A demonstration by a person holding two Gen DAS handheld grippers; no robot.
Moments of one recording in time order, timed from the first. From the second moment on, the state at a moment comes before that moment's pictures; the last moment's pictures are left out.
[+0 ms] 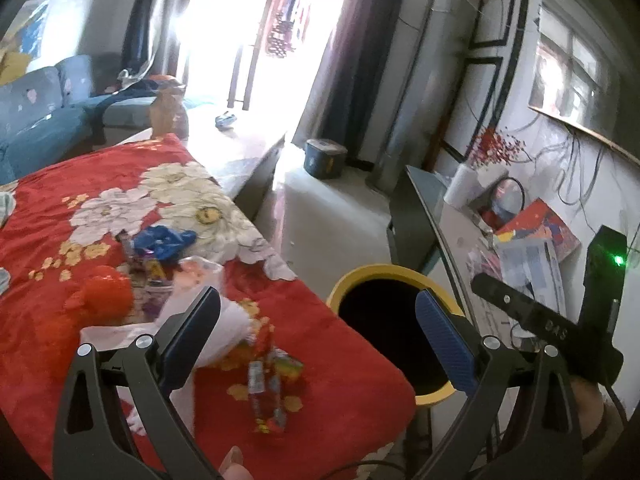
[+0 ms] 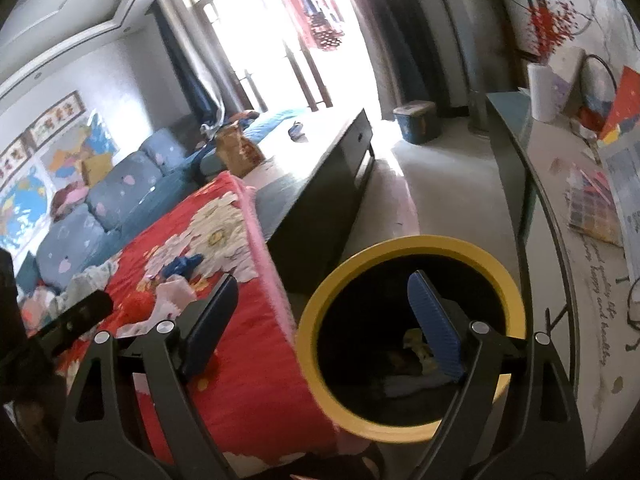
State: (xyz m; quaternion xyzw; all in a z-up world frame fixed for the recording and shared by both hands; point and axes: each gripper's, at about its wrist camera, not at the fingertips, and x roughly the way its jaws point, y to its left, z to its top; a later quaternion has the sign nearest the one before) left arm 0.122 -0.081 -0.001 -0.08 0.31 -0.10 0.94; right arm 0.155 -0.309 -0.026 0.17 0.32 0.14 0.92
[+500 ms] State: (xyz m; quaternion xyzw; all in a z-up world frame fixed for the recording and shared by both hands) left arm 0.108 -0.043 -0.001 -0.10 0.30 -0.06 0.95; right arm 0.139 -0.263 -0.015 0.13 0.32 0.19 0.92
